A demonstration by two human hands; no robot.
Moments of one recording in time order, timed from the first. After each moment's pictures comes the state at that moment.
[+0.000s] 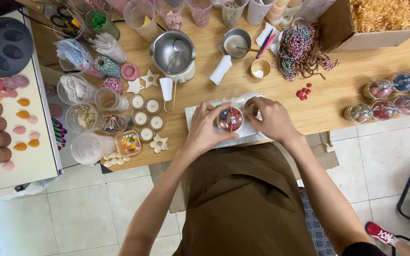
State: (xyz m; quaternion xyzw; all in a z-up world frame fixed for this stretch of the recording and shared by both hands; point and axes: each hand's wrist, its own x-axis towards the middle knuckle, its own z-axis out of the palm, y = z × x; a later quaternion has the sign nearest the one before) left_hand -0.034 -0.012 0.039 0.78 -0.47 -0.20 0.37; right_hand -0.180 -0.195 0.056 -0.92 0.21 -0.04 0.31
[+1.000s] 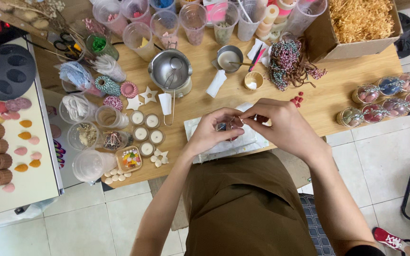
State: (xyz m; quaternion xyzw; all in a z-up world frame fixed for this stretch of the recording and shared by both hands) left_hand -0.021 -0.036 0.057 0.48 -0.36 -0.52 0.61; right_hand -0.169 -0.177 0.194 -0.92 0.16 -0.08 0.35
